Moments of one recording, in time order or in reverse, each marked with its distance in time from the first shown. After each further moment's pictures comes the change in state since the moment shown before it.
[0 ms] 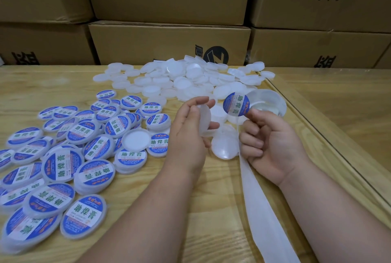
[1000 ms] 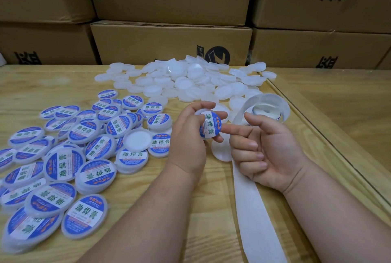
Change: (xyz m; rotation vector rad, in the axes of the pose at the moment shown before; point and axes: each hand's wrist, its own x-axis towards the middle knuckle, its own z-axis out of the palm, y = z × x) left_hand 0.002 0.001 -0.001 -0.061 -0.058 -0.027; right_hand -0.003 -0.005 -0.003 0.021 -0.275 0.388
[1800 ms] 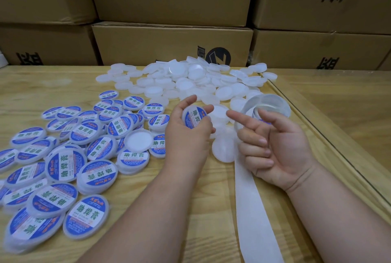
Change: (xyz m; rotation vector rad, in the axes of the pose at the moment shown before) left_hand 0.007 -0.011 -0.005 0.112 0.189 0.059; right_hand -0.004 -0.005 -0.003 0.066 -0.009 -0.130
